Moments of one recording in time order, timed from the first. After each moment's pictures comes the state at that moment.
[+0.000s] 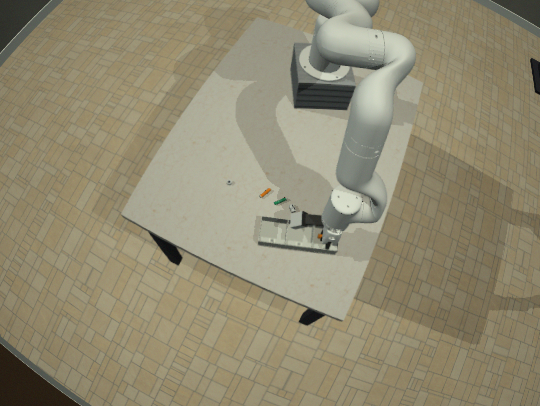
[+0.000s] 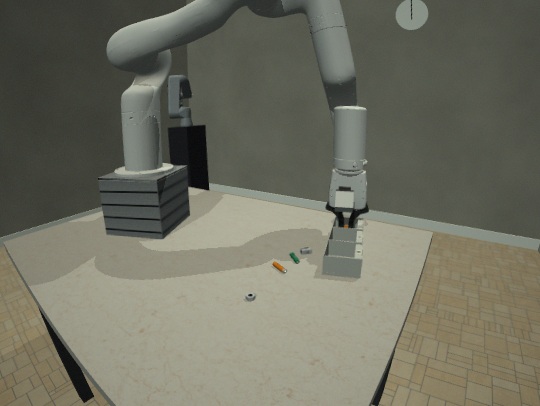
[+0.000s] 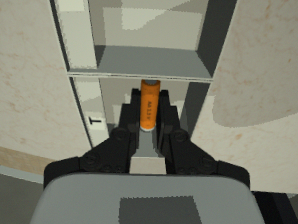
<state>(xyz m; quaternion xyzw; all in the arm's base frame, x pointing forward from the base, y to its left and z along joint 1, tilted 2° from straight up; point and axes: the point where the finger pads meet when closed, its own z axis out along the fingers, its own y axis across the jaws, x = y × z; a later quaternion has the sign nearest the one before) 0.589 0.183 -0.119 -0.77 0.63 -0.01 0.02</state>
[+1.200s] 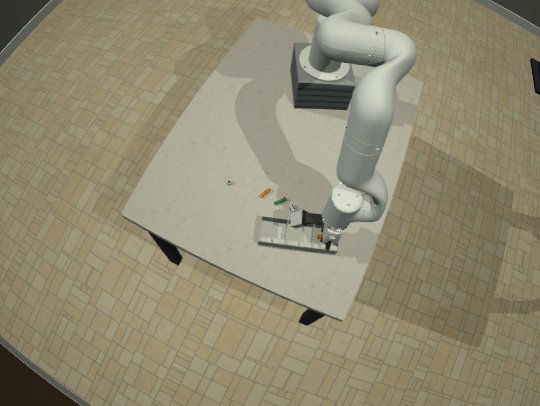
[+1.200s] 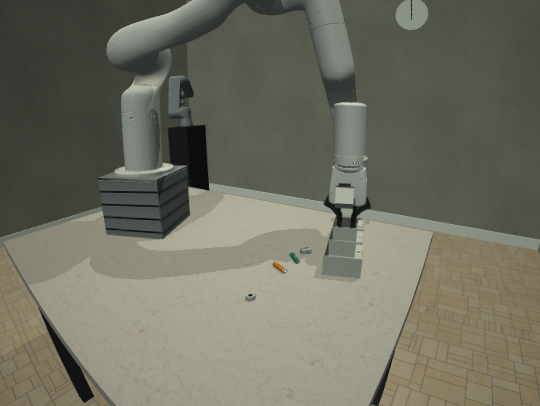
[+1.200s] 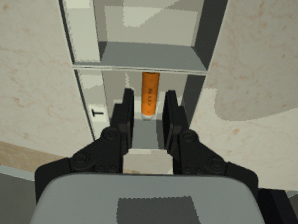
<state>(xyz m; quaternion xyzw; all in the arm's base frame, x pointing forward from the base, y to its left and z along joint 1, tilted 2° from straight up) 0.589 0.182 -0.110 -0.77 0.63 -0.01 0.02</state>
